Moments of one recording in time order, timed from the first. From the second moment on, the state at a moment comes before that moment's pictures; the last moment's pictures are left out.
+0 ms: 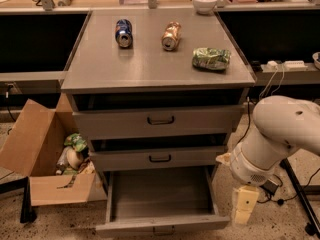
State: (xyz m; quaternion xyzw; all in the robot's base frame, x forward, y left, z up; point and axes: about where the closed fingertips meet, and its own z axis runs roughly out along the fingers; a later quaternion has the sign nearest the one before) arm 0.381 -0.194 0.674 -0.67 0.73 0.14 0.06
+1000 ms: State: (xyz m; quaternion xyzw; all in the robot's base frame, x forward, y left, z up) arm 0.393 -0.181 0.509 -0.71 0.68 0.20 0.05
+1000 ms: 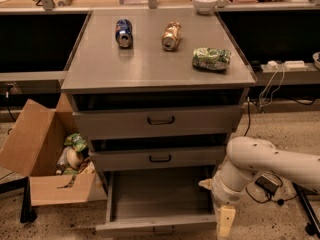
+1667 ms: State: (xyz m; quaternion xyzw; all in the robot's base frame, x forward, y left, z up) arm 0.388 -0.172 0.421 -0.70 0.67 0.26 0.05
